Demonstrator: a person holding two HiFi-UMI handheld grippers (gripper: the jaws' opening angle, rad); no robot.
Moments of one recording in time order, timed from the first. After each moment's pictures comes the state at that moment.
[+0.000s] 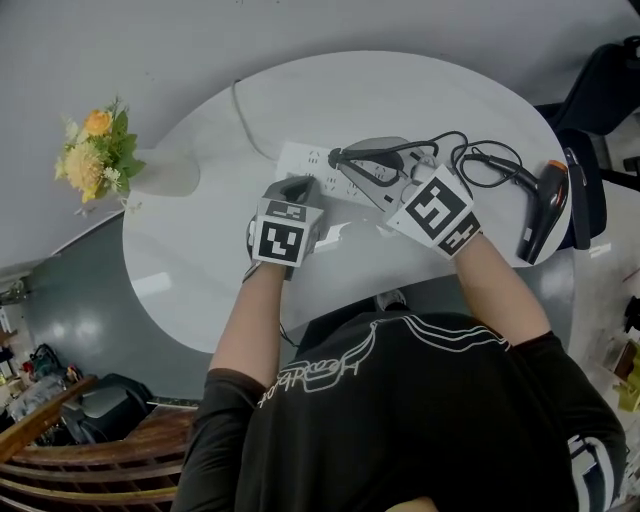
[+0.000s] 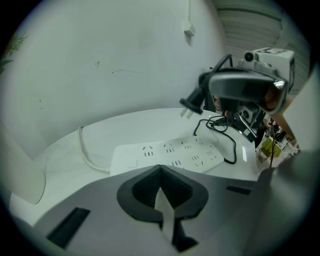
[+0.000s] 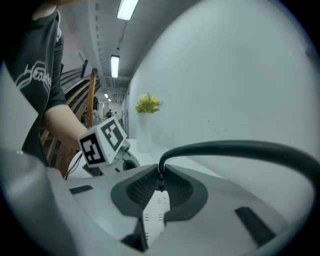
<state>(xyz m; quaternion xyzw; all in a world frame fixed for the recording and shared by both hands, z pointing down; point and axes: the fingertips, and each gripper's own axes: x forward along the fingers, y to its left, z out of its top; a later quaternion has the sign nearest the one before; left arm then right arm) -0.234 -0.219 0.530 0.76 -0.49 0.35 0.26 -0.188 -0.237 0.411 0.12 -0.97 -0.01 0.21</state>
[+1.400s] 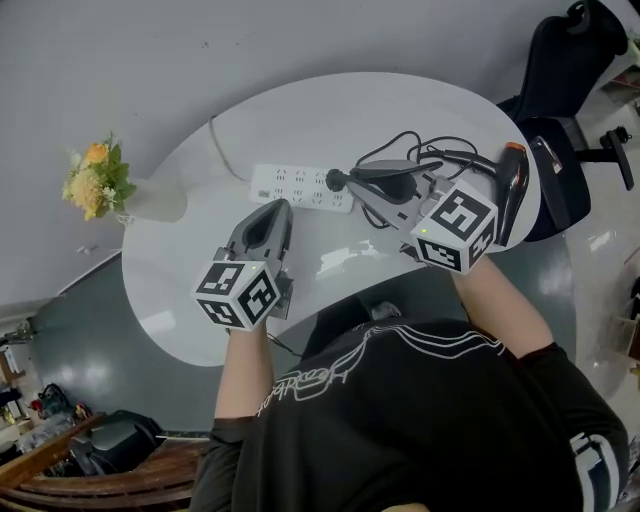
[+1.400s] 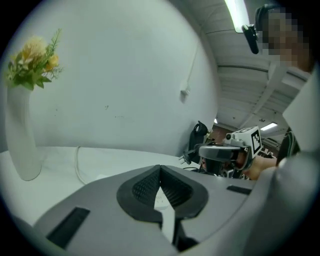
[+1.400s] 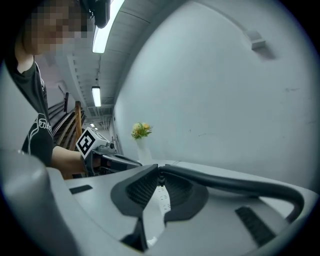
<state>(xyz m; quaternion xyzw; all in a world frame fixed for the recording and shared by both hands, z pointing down) -0.188 -0.179 0.388 0.82 -0.51 0.08 0.25 -0.095 -0.204 0.357 0.18 -0.97 0.11 0.11</state>
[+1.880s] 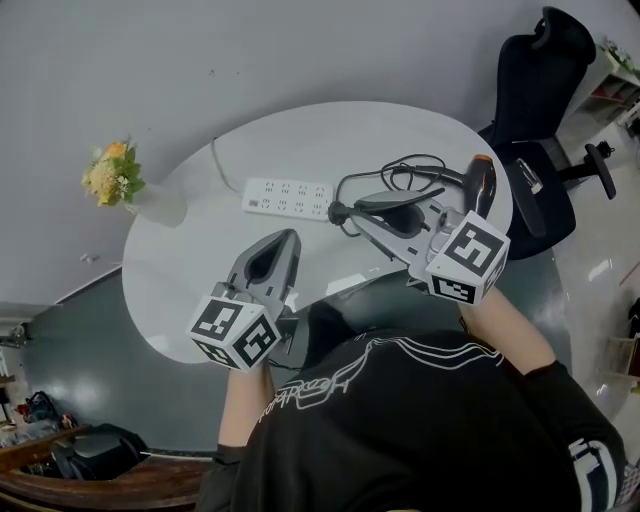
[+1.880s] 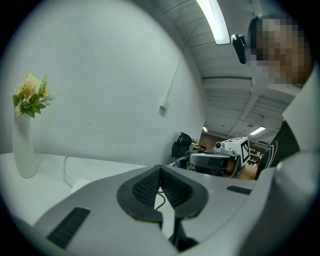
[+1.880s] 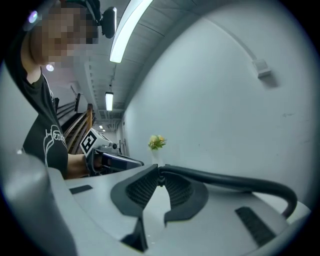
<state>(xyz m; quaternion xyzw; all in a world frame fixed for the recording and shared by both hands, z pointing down) -0.116 -0.094 0.307 0.85 -0.49 0.03 0.21 -0.035 -0.118 0.289 0.16 -0.98 0.07 0.07</state>
